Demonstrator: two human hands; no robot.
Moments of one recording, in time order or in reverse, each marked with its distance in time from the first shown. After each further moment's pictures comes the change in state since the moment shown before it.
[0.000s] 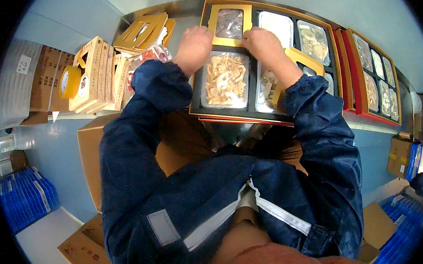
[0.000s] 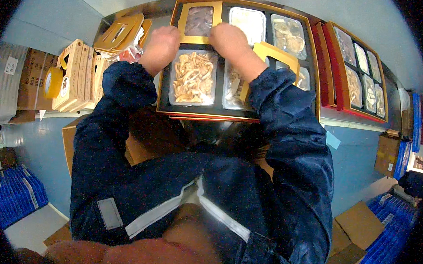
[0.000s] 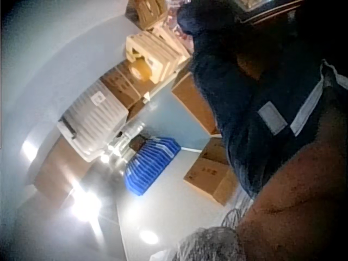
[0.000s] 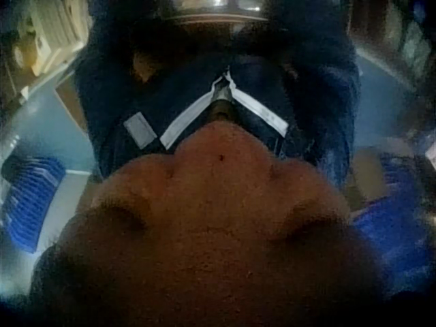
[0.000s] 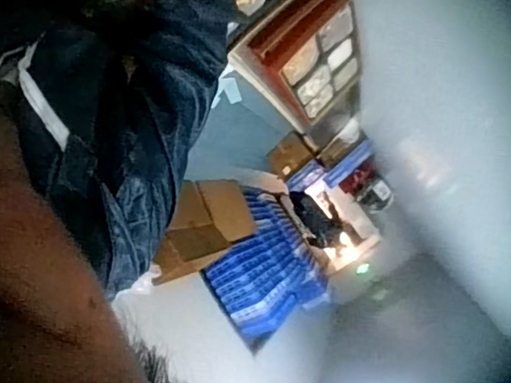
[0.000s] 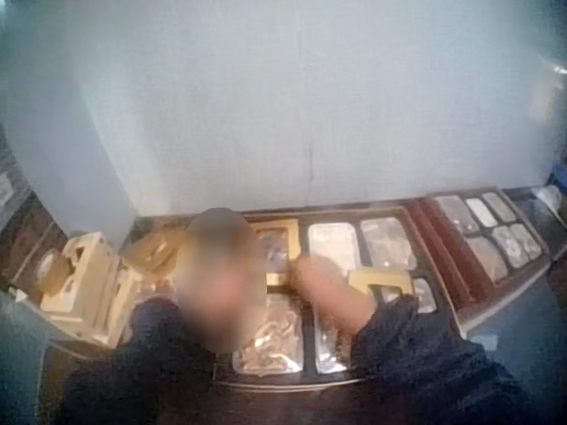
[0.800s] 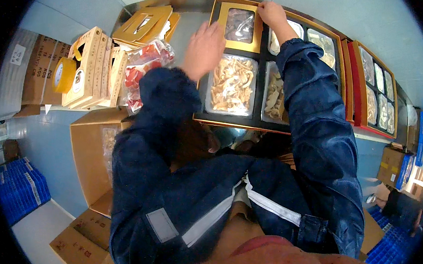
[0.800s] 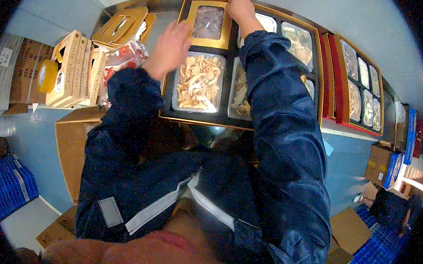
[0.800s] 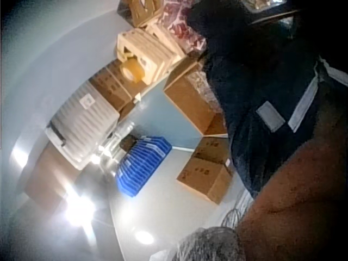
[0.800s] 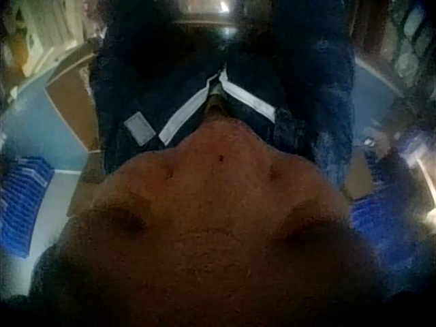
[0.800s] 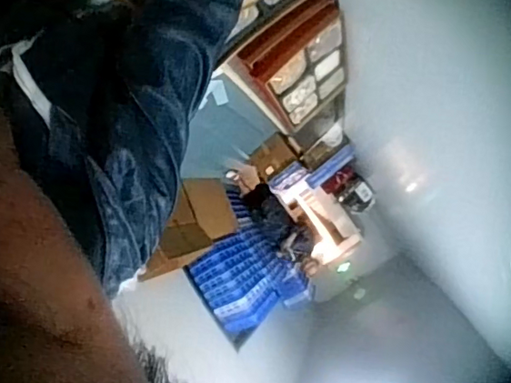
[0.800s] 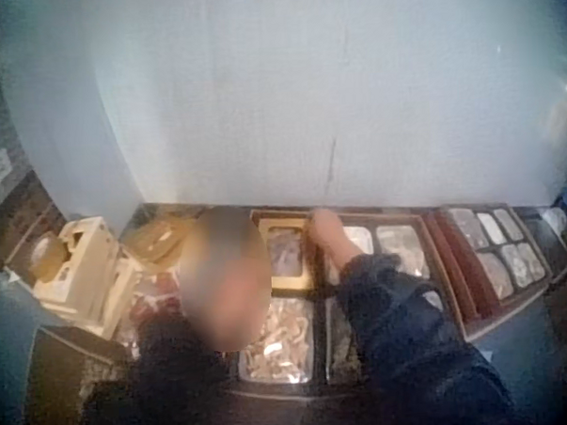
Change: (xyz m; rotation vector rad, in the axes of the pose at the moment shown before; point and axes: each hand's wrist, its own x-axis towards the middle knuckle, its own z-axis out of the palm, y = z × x) left_hand -0.002 0.002 0.040 -0.177 0.162 -0.138; right_hand 0.134 0.096 0.067 -0.092 0.107 0.196
